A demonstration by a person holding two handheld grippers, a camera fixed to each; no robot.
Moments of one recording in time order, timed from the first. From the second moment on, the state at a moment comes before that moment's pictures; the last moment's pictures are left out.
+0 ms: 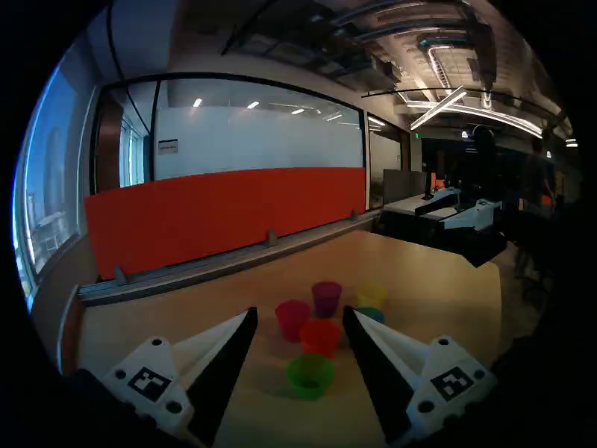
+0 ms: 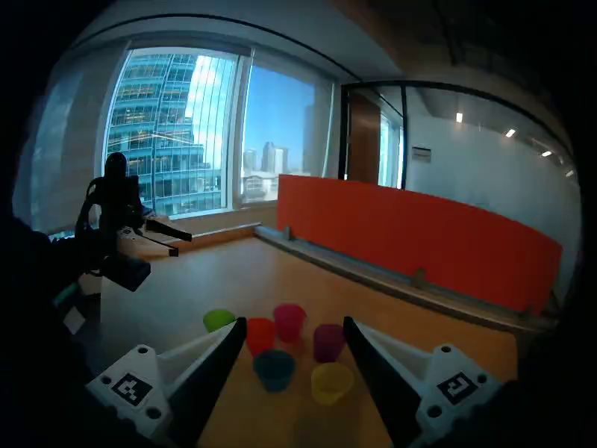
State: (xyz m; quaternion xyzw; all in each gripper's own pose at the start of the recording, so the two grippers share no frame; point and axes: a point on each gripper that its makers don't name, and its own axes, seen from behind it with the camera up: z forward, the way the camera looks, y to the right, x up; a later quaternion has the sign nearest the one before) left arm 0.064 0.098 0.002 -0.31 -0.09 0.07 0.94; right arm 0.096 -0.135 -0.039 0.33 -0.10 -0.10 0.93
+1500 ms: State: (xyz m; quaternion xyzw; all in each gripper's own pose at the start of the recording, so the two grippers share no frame) left arm -0.102 0.102 -0.011 -0.35 -0.26 0.15 0.89; right arm -0.047 -0.152 -0.018 0.35 -0.21 -0.16 0.90
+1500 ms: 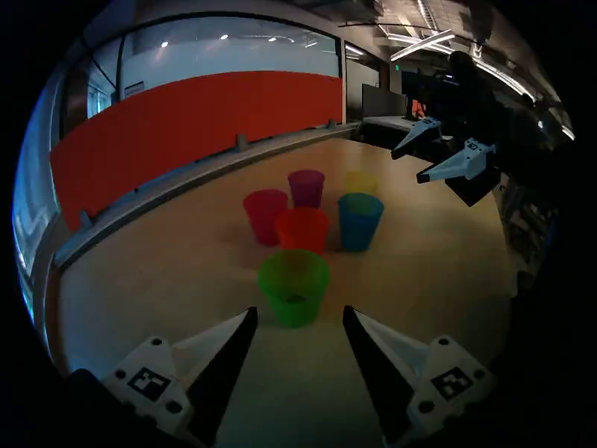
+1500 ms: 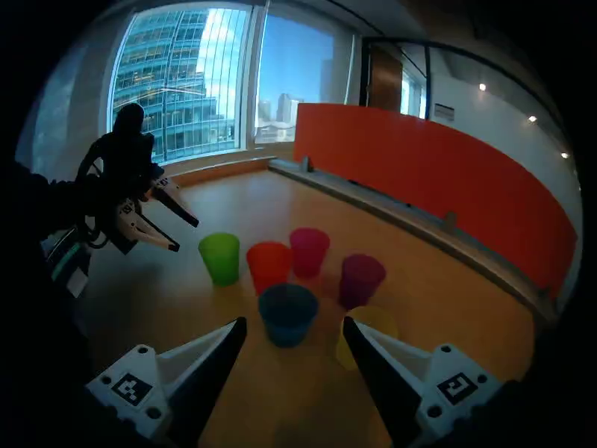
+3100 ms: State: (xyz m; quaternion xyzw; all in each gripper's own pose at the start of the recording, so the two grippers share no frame) left arm -0.164 0.141 0.038 -0.37 -0.32 0.16 0.86; right arm -0.101 -0.181 0.020 0.37 -0.24 -0.17 0.88
